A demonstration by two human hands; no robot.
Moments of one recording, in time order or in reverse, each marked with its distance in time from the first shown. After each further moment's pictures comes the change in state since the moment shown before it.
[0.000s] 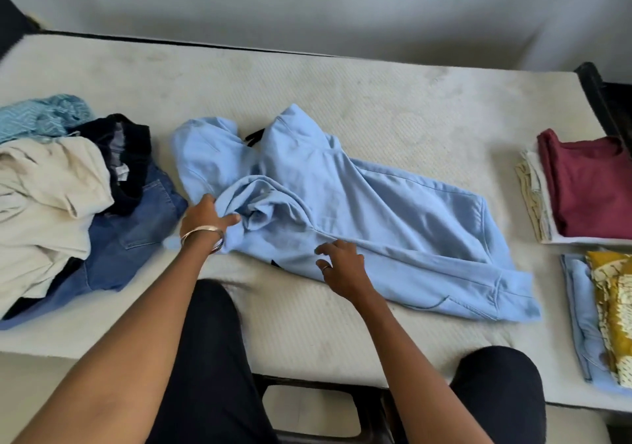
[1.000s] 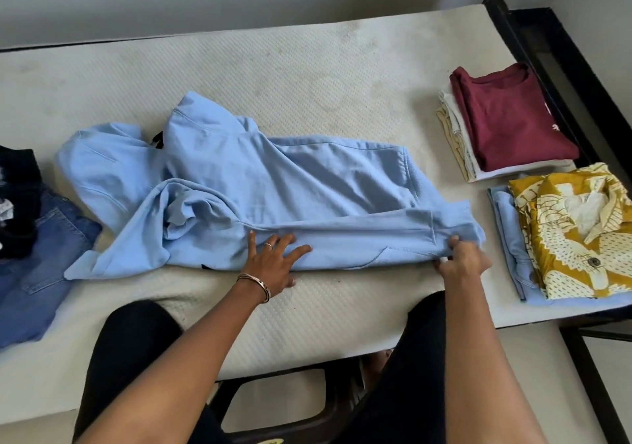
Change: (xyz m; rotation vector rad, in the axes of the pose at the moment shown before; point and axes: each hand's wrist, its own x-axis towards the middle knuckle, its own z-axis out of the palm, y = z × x) left_hand -0.113 0.096 0.176 0.719 -0.274 0.886; right_hand -0.094 0.236 -0.121 1.467 1.209 1.110
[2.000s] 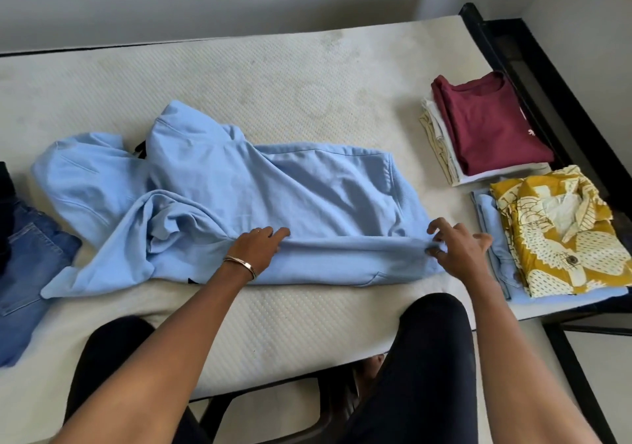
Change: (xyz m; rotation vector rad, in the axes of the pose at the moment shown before) left_hand 0.037 -0.026 -0.028 -0.053 0.094 0.100; right_hand 0.006 -0.043 -0.025 -1.645 -0.471 -1.111
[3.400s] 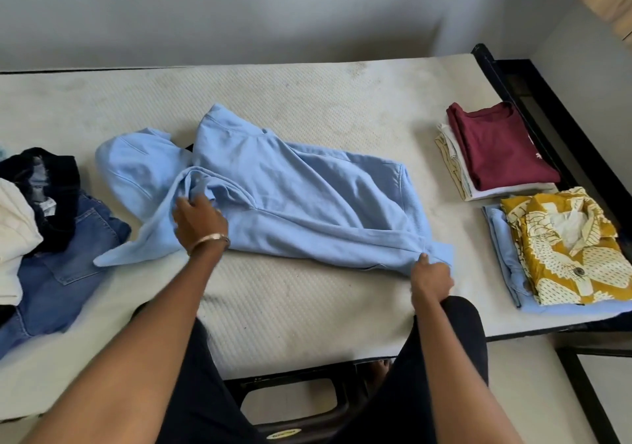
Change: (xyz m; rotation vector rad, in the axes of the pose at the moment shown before) left_hand -0.073 -0.079 -0.063 -0.481 0.582 -0.929; right_hand -0.056 -0.117 0.030 0.832 0.190 0.897
